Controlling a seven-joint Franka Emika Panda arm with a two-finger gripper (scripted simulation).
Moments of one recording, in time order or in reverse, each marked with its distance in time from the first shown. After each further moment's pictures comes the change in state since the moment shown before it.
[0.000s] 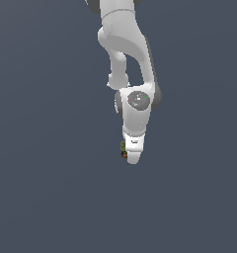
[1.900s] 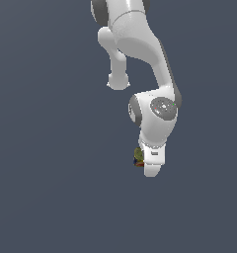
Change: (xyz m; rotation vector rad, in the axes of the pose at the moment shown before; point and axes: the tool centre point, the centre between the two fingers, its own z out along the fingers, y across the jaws) arm 0.058 0.054 -0.023 0.003 0.000 0.000
